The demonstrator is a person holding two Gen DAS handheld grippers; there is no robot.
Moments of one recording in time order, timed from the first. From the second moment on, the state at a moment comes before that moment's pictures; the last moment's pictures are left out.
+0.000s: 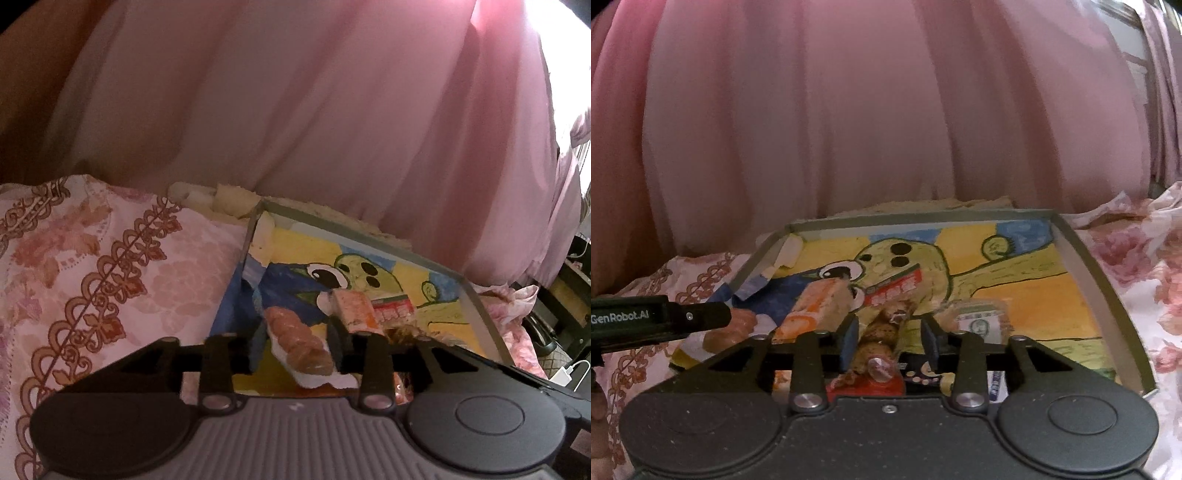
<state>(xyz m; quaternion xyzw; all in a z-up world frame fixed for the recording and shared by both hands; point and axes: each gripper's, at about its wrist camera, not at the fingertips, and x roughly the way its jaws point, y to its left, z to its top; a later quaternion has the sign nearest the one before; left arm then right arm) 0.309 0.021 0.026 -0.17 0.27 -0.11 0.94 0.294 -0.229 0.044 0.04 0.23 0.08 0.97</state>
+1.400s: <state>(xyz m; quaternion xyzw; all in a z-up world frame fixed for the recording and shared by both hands) 0.131 0.002 0.089 -0.07 0.16 -0.08 0.98 0.065 -0.280 0.100 -0.01 0.11 0.04 0.99</state>
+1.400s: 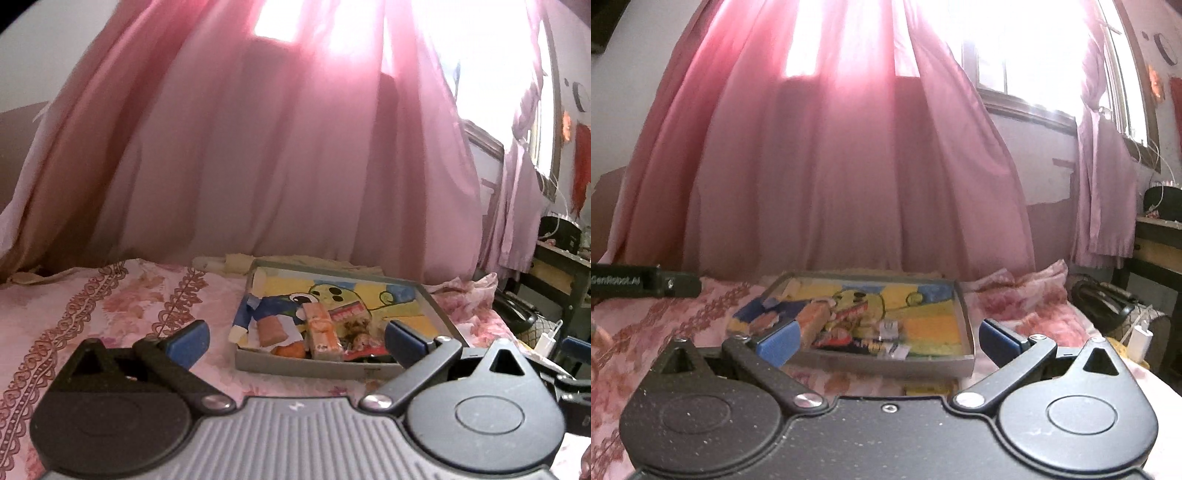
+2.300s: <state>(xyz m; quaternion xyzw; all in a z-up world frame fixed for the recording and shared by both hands) 0.088 -0.011 0.035 -0.05 0.33 -0.06 0.94 0.011 -0.265 0.043 -0.09 0.27 0.12 0.95</state>
